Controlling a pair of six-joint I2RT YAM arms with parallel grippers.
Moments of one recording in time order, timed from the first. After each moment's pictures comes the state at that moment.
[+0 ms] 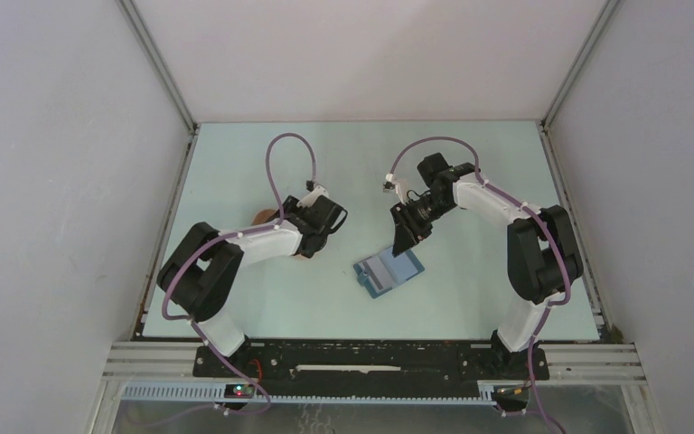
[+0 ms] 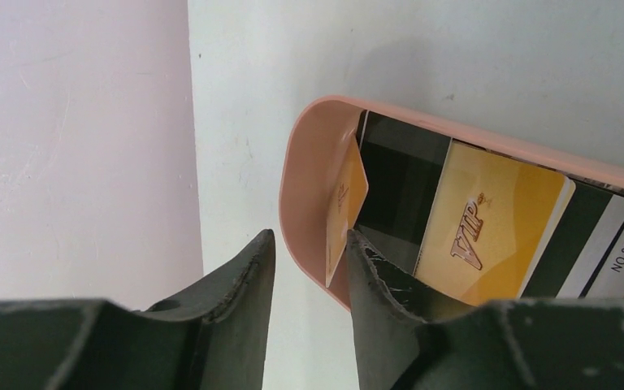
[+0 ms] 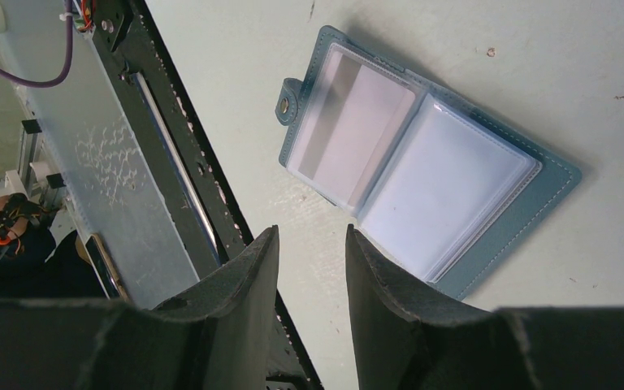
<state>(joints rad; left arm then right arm) -0.64 1.67 0.91 -0.31 -1.02 0.01 0.40 1.78 1.31 -0.90 -0.82 -0.33</state>
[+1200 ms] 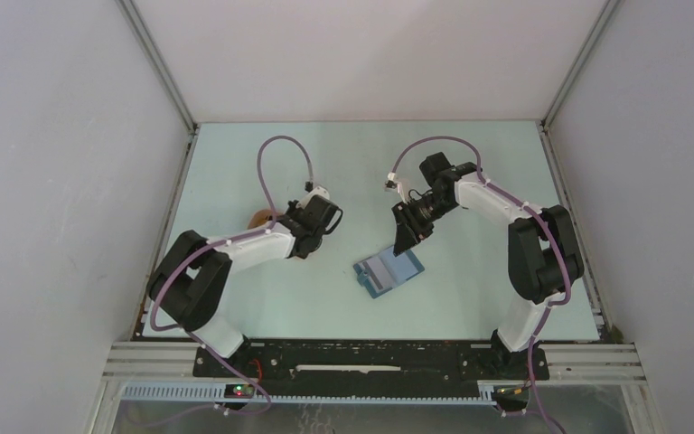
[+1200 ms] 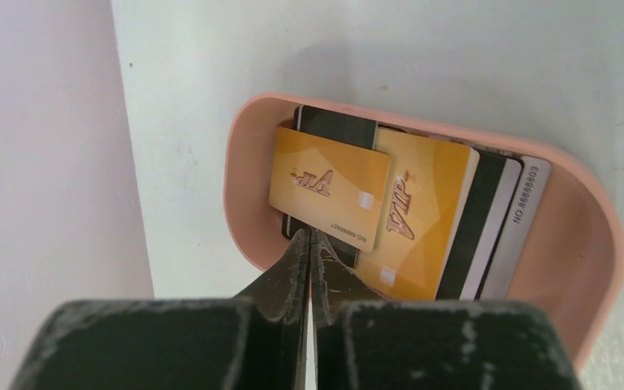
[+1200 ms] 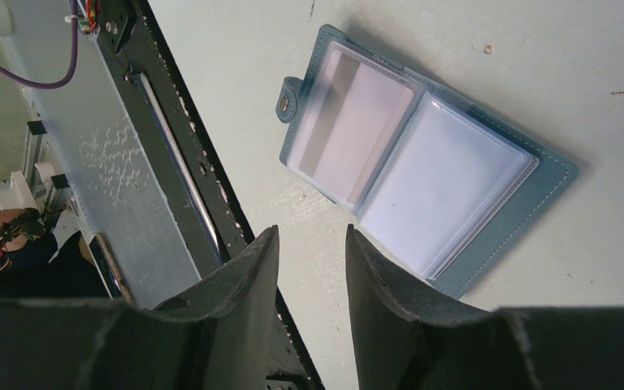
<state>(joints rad) -0.64 1.60 0.87 -0.30 -0.86 0.01 0.39 1.78 1.31 -0.91 -0.83 -0.33</state>
